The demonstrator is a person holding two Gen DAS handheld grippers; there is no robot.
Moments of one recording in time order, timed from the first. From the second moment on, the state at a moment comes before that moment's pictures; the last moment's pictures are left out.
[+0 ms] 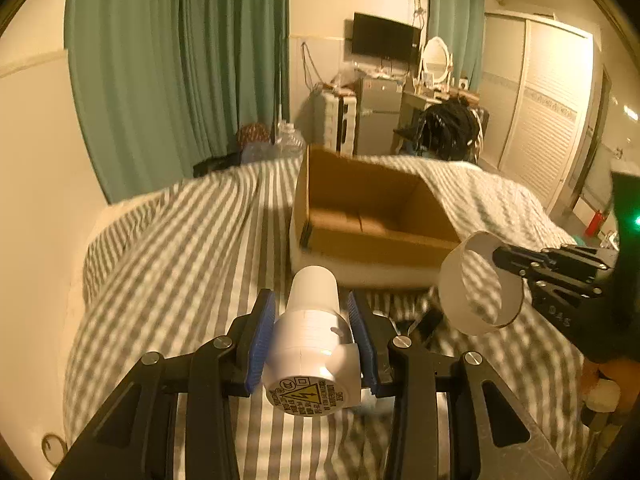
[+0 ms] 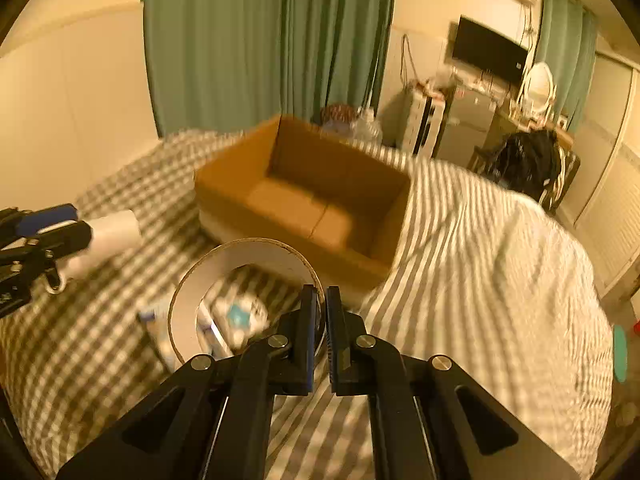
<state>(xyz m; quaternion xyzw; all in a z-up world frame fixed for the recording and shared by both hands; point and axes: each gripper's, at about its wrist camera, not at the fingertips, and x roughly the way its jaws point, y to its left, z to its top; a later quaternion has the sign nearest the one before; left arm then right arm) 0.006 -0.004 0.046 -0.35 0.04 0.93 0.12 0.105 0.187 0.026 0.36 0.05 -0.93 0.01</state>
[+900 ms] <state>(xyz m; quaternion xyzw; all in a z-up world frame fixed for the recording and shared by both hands) -0.197 0.094 0.033 -0.34 0.10 0.92 0.18 -0.087 0.248 0.058 0.37 0.06 -0.93 -0.01</state>
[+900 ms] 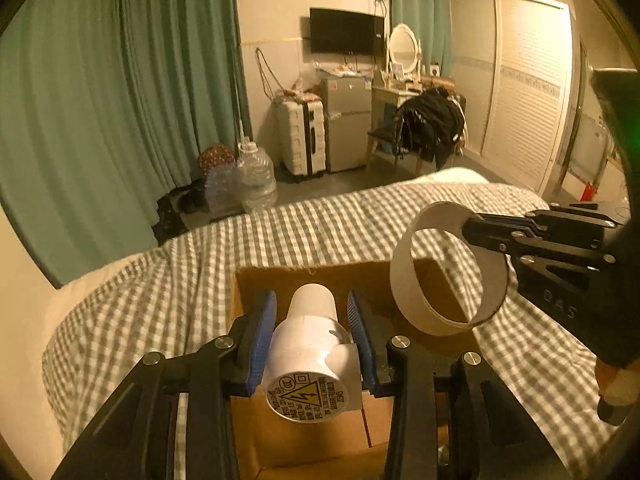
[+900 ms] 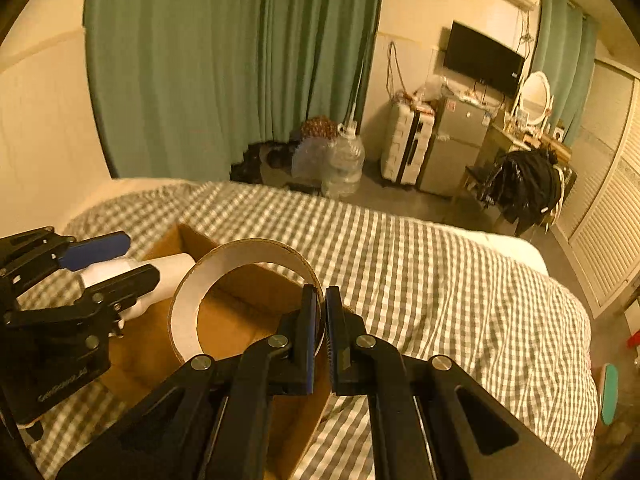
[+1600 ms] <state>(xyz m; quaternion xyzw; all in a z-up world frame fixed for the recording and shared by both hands) -0.182 0.084 -0.010 -0.35 0.10 0.92 0.17 -0.084 0.276 0.009 0.40 -0.05 -0.91 0.01</state>
